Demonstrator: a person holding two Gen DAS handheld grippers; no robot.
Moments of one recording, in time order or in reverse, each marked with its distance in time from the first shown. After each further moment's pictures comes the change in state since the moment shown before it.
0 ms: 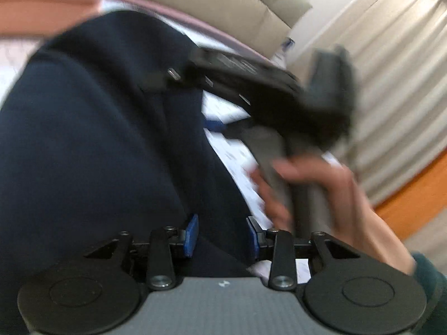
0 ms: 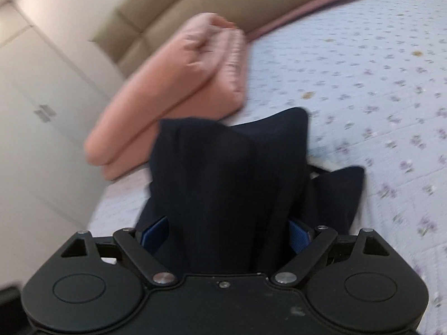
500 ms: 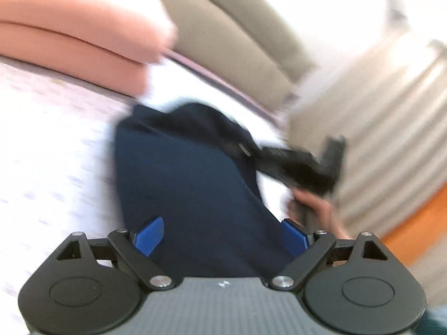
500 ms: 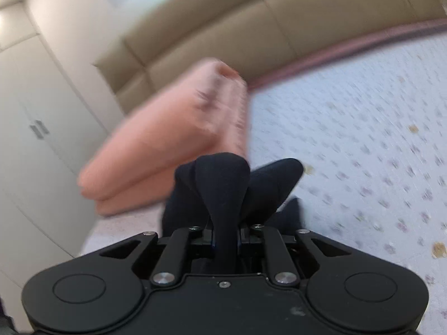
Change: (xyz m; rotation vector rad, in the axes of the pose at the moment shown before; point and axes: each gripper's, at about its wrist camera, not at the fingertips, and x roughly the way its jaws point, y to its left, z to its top) left arm -0.136 0.073 0.017 -0.084 -0.209 0.059; right arm -0.014 0.001 0.033 -0.017 -0.084 -0.051
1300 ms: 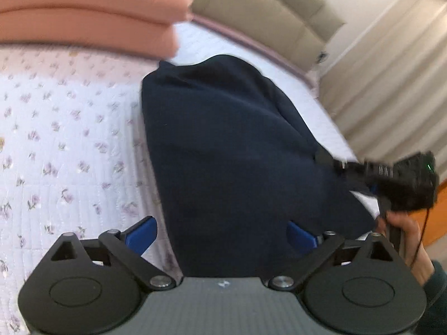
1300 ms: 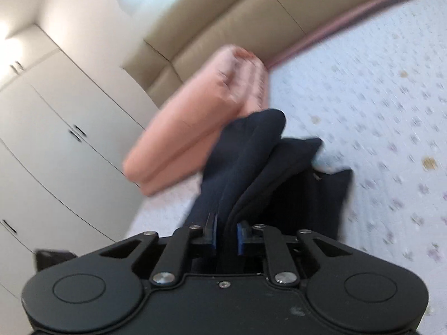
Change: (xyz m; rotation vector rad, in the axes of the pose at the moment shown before) left arm 0.063 0.002 -0.006 0.032 0.201 0.100; right arm -0.082 -0.027 -0.066 0.057 0.026 0.173
